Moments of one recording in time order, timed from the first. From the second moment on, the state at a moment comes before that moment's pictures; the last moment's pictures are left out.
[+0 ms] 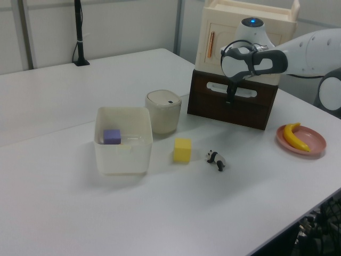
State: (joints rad) arm -0.11 0.41 -0.13 -1.58 -0.14 2.31 -0.89
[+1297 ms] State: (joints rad) arm -0.12 0.42 -0.13 -1.56 -0.14 2.33 -0.89
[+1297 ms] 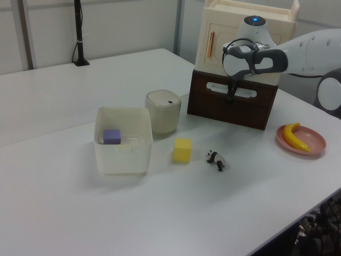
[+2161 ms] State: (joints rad) arm -0.12 0.42 -0.13 -1.55 -0.14 2.34 -0.89
